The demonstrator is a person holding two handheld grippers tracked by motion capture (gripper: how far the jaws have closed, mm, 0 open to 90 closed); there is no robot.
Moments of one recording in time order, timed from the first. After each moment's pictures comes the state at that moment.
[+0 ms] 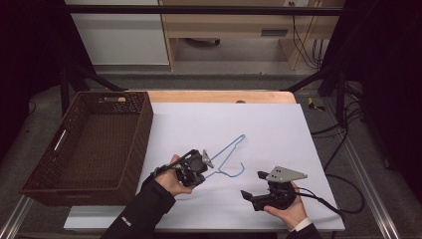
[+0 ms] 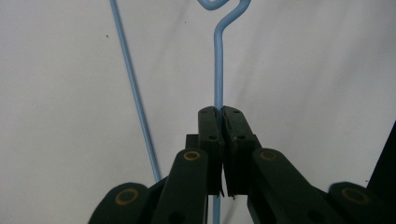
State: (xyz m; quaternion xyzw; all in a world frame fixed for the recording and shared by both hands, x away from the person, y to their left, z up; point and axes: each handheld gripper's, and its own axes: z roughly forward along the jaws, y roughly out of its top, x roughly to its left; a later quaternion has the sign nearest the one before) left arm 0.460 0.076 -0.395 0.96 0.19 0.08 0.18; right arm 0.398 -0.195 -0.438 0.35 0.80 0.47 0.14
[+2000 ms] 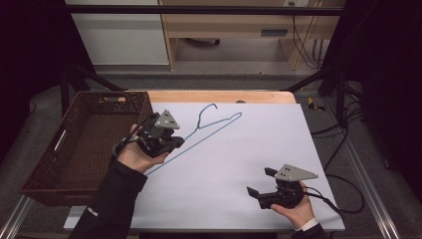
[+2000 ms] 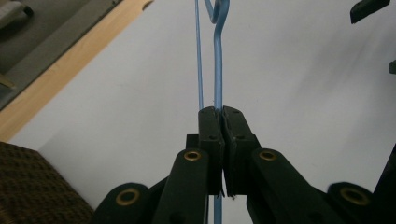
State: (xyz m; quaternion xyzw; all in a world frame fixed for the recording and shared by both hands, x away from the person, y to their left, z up) left arm 0.464 0.152 -0.274 0.89 0.26 0.17 0.32; right arm 0.396 -0.211 -0.425 0.36 0.79 0.48 0.16
